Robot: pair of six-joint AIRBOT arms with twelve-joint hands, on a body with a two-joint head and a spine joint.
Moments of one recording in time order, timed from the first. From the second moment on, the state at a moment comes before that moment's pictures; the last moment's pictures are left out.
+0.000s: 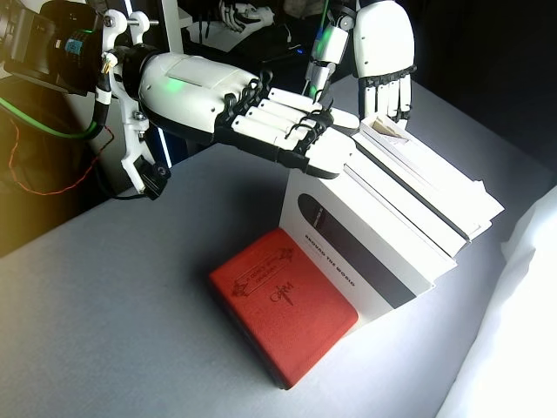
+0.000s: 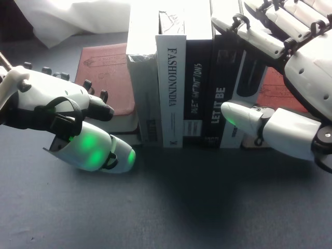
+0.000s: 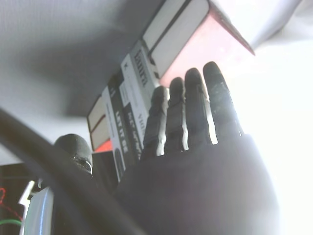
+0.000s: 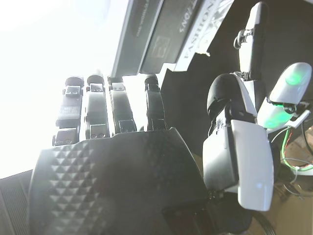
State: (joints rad) left arm -0.35 -0.71 0.53 0.59 0.96 0.27; right arm -0.26 -0.85 0.46 0.62 1.15 -1.91
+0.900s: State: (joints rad) left arm -0.35 -0.71 0.53 0.59 0.96 0.26; right arm -0.28 -0.85 0.42 0.65 1.17 -1.94
